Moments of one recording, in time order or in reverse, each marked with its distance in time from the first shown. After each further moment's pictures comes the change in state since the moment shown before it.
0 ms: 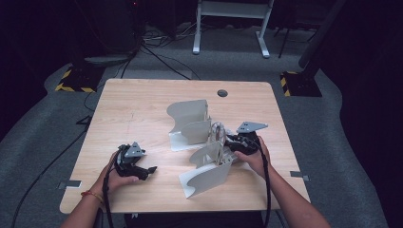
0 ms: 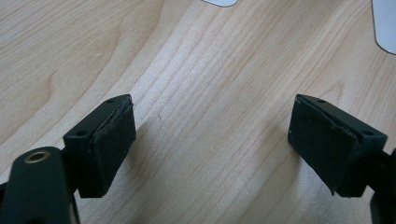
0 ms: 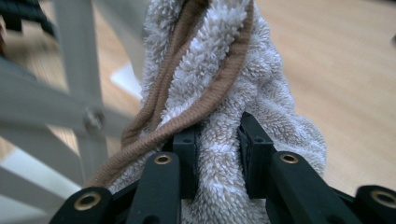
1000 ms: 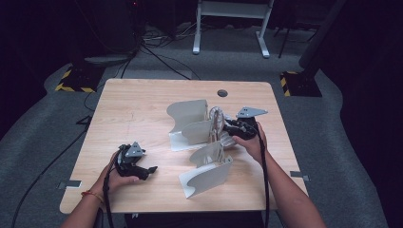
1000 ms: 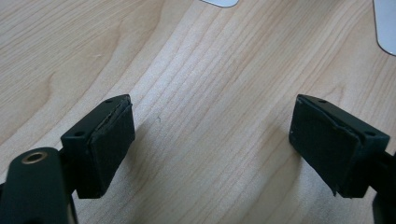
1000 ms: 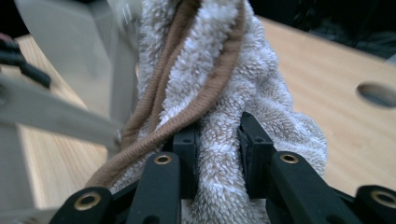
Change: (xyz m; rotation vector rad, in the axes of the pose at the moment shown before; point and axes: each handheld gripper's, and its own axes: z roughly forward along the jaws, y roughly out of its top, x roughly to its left) left arm 0.000 0.001 0.001 -0.001 0.004 -0.004; right arm -0.027 0.035 0.010 -0.090 -0.024 -0.016
